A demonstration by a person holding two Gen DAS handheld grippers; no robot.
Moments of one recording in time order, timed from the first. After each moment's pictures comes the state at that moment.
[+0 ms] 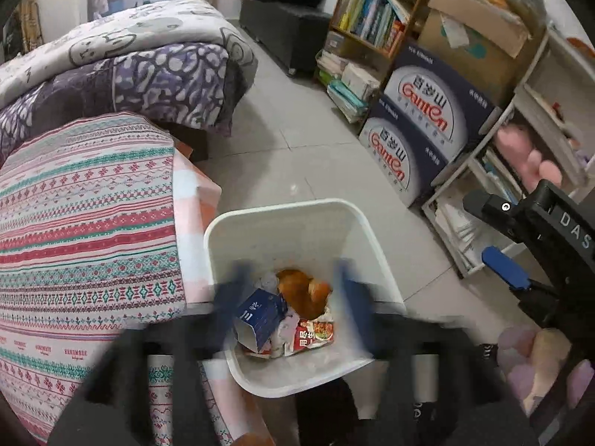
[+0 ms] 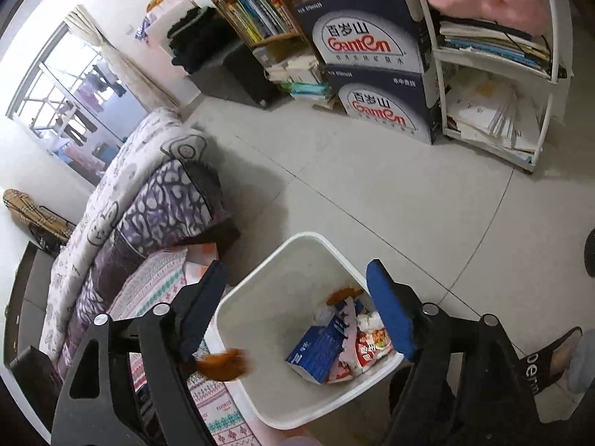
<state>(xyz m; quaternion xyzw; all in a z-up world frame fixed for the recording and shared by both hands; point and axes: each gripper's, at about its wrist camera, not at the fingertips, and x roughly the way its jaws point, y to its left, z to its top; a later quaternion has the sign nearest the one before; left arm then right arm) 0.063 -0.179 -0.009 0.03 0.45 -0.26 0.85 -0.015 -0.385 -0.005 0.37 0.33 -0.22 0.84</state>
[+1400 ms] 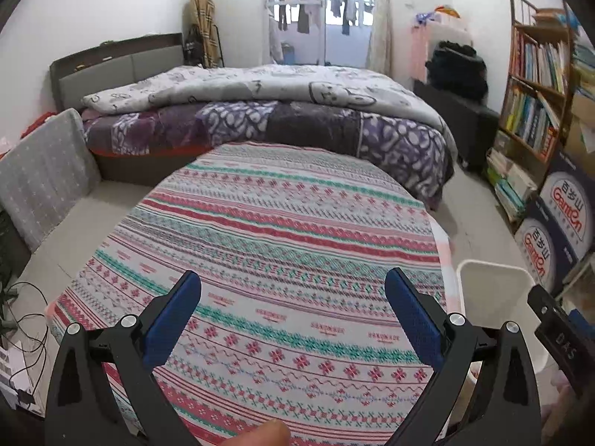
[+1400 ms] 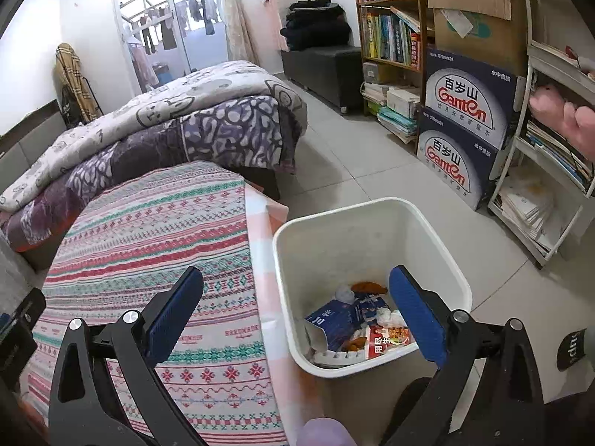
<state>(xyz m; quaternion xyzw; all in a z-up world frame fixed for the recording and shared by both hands) 0.004 0.044 0.004 -0.01 0.33 0.04 0.94 -0.014 -0.195 -0.012 0.14 0.35 -0.15 0.91</state>
